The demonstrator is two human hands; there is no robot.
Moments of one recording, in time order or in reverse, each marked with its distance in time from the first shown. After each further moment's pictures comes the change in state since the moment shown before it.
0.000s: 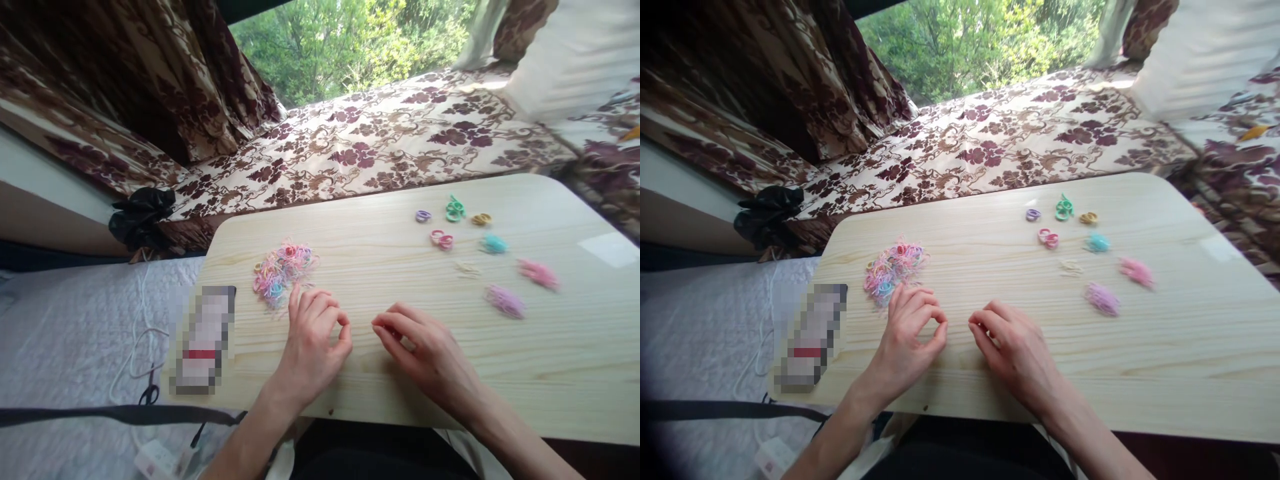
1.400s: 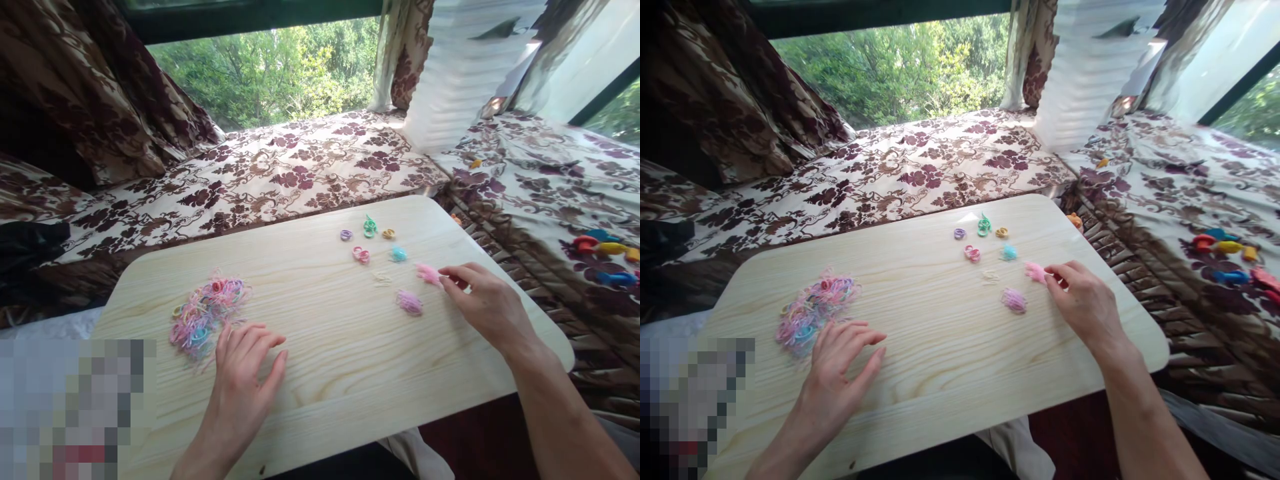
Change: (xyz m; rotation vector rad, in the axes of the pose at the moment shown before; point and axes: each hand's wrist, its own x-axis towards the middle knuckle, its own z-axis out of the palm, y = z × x) left_hand -0.003 -0.018 0.018 0.048 0.007 0.102; right_hand -0.047 0.125 -0.141 -0.606 0.330 0.465
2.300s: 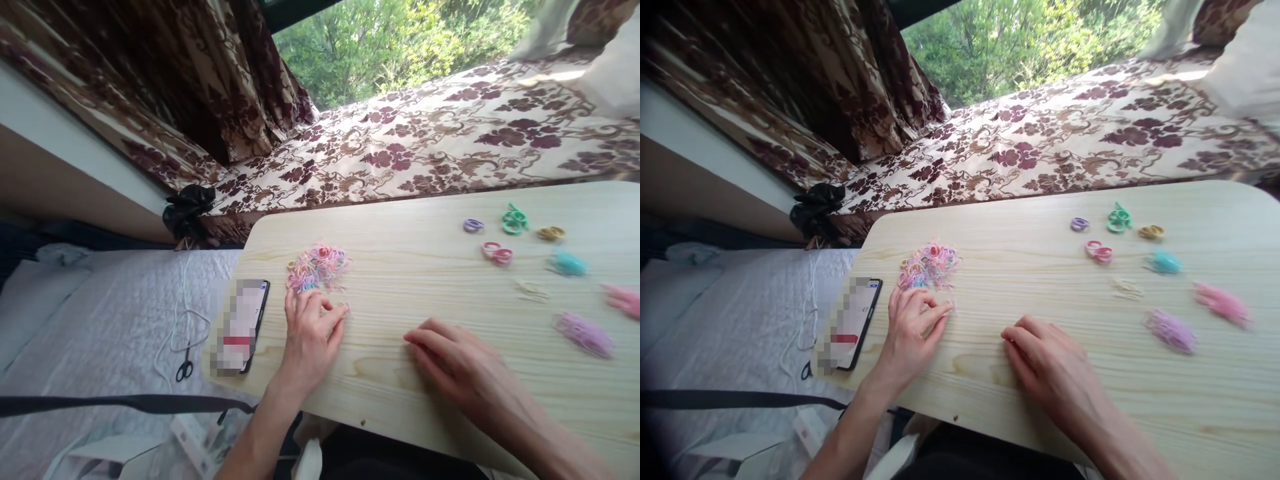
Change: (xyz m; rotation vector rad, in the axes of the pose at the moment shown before) left_hand -0.017 -0.027 -0.031 0.174 0.039 -0.179; right_hand -0.053 -0.177 0.051 0.458 -0.328 -0.687
